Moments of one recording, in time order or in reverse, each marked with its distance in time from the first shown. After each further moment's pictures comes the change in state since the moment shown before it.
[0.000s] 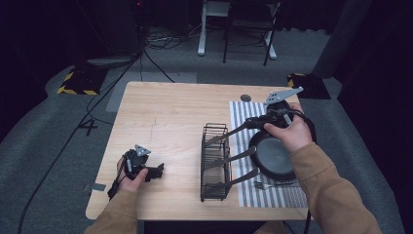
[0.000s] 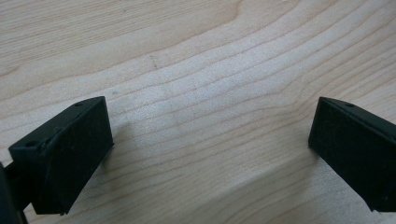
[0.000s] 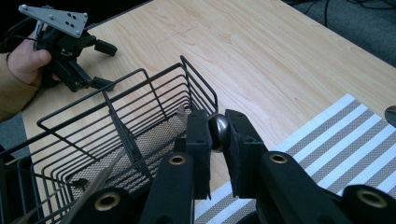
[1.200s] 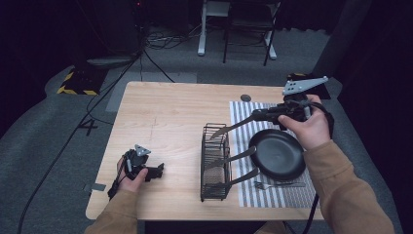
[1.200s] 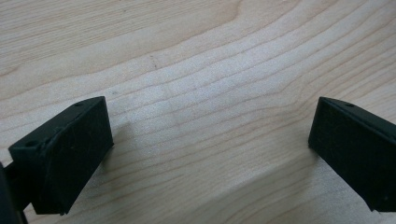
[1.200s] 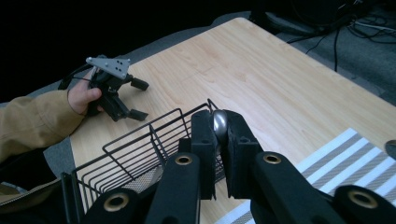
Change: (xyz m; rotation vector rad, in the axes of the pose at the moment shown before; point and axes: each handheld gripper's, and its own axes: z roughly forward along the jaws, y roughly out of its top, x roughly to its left) left arm 0.000 0.000 0.000 -0.001 0.000 -0.002; right arm 0.012 0.020 -0.056 -0.128 0.060 -0.007
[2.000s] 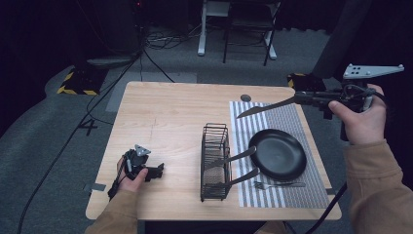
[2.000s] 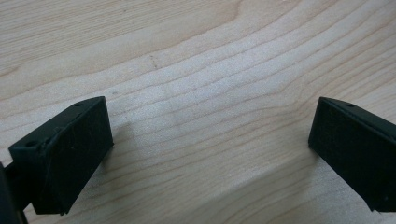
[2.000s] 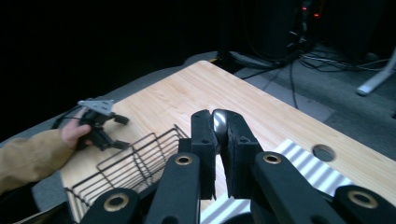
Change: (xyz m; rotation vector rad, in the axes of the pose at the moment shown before) left arm 0.000 0.000 0.000 0.001 0.000 0.001; right arm -0.017 0.000 -0.098 -0.159 -0.122 0.055
